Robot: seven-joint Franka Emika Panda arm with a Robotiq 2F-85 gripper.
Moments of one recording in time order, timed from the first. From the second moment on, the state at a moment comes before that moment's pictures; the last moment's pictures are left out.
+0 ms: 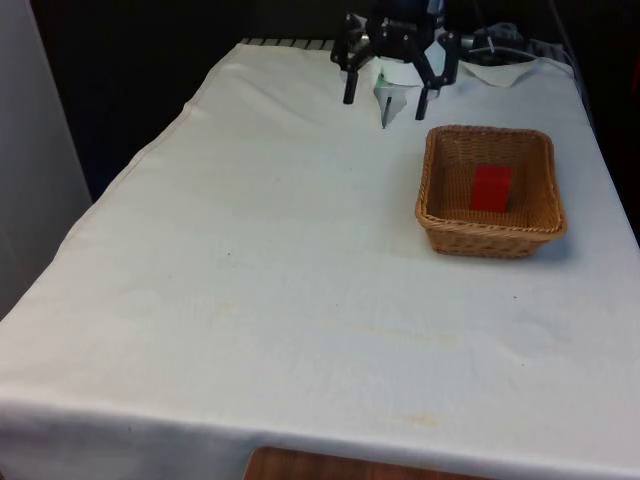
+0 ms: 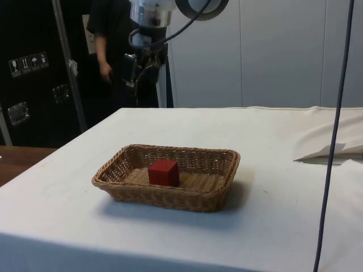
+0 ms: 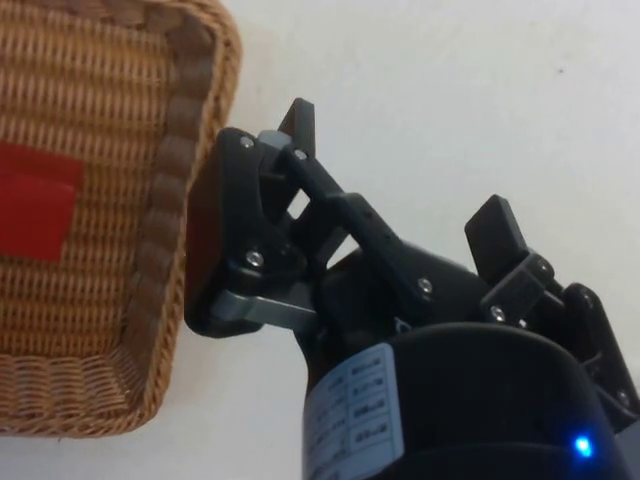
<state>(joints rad) 0.03 0.10 -0.03 -2.29 -0.43 2.71 0.56</state>
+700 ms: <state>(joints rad) 0.02 0.12 -0.13 -2.26 -0.43 2.71 0.50</state>
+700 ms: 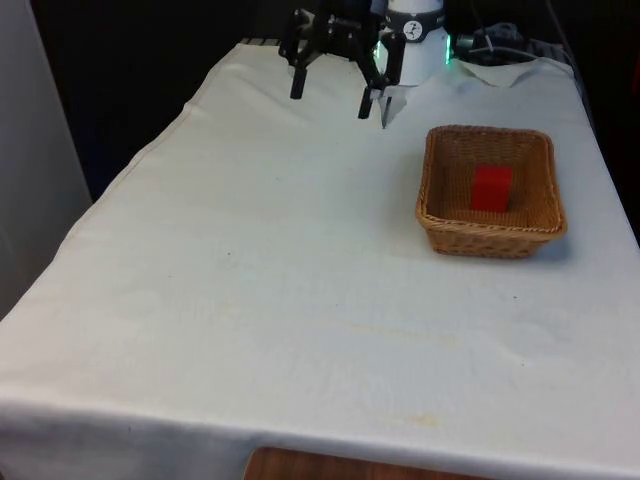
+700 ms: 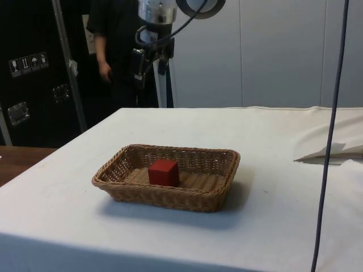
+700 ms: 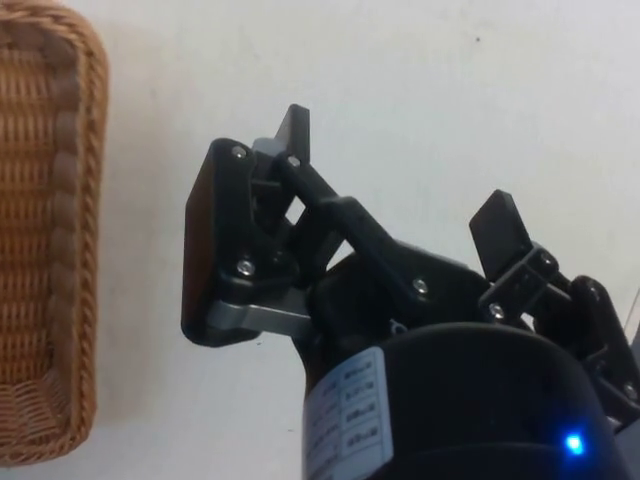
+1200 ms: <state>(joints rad) 0.01 0.14 -0.20 -2.26 -0.42 2.73 0.47</state>
